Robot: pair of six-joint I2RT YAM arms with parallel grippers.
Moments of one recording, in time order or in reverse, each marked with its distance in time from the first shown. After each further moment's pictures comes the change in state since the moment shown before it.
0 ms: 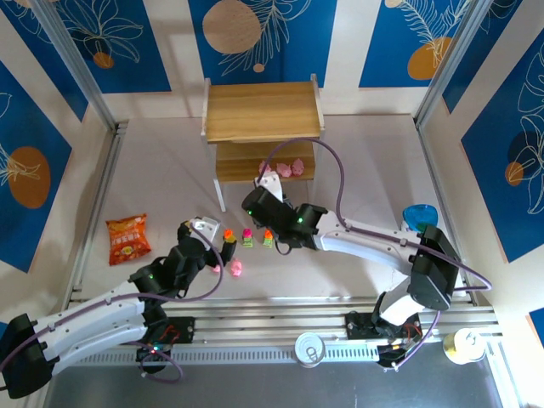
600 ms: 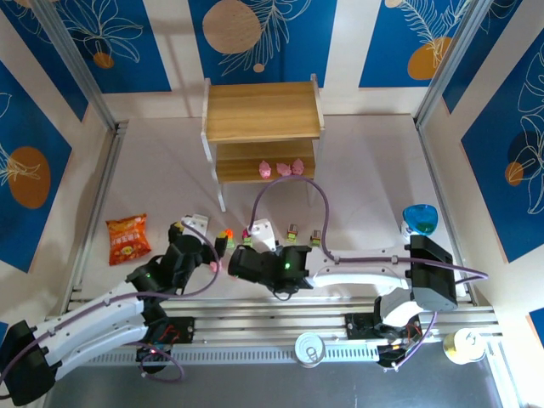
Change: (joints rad) left arm 0.096 -0.015 0.000 -0.068 -0.024 -0.053; right arm 0.302 0.023 -0.082 -0.154 0.063 0.354
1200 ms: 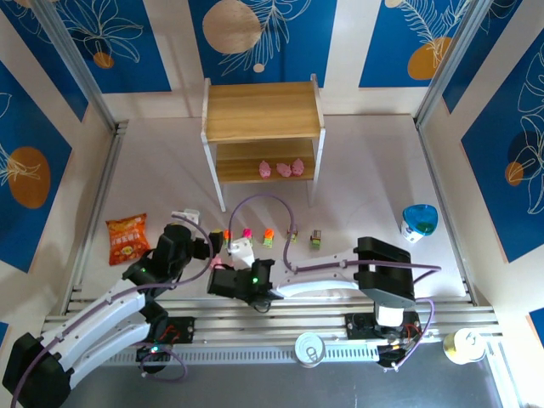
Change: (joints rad) left arm 0.206 0.021 0.000 -0.007 0.265 -0.052; right arm 0.057 0.260 0.093 0.048 -0.076 0.085
